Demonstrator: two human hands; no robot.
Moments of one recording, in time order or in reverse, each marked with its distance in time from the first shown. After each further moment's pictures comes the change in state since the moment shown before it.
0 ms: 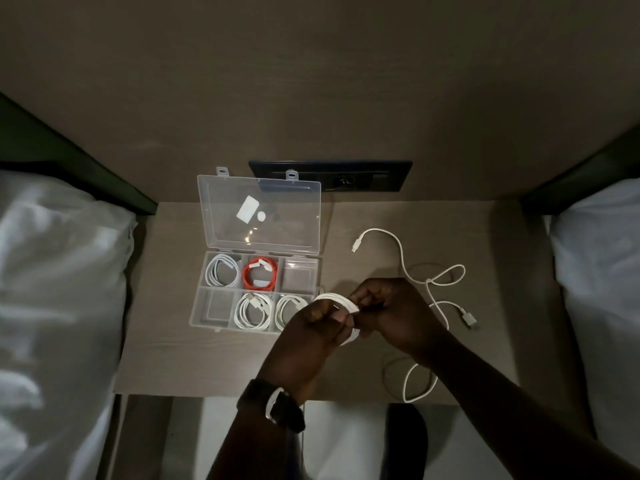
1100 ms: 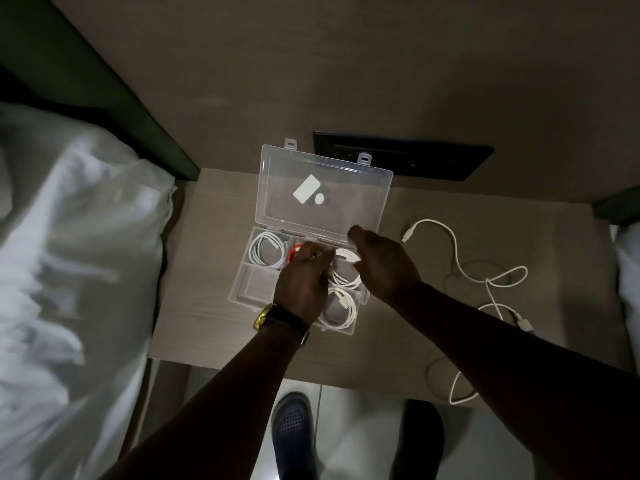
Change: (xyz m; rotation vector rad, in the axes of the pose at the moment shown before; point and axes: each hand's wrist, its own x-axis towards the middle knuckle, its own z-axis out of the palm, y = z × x) left_hand 0.083 0.002 -0.108 1.325 0.306 0.715; right_hand 0.098 0.009 0.075 -1.018 0.020 -0.425
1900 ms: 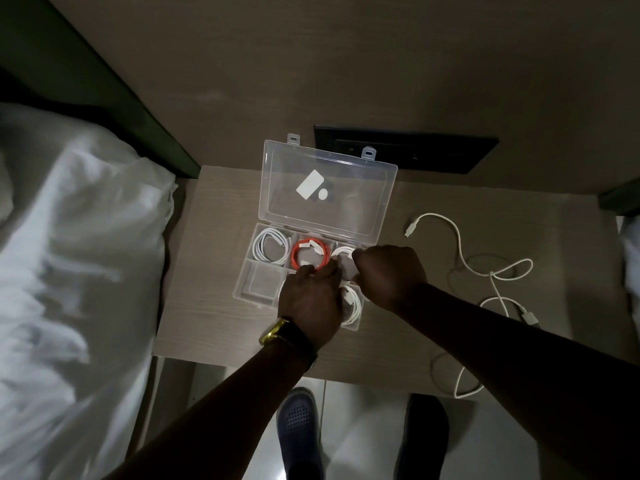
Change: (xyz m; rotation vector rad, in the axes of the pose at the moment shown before) left_hand -0.025 0.017 -0.008 0.330 -0.255 0.055; right_hand -0.011 -0.005 0.002 -0.321 -0.138 0.020
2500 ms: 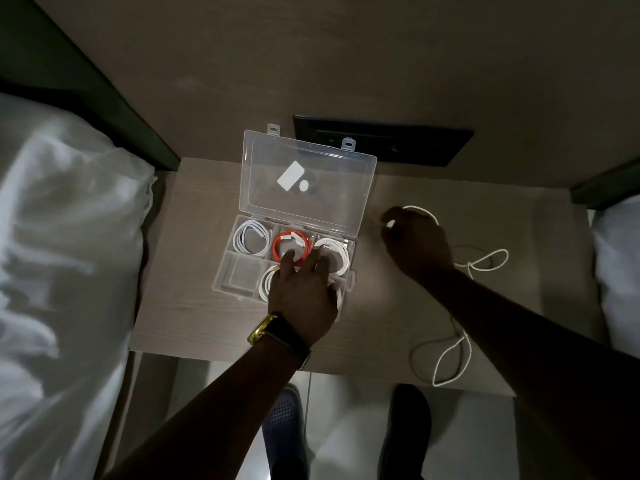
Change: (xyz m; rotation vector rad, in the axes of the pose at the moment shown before) left_hand -0.004 0.020 0.002 0.058 -0.079 -0.081; right_hand -0.010 0.067 0.001 0.442 0.254 0.317
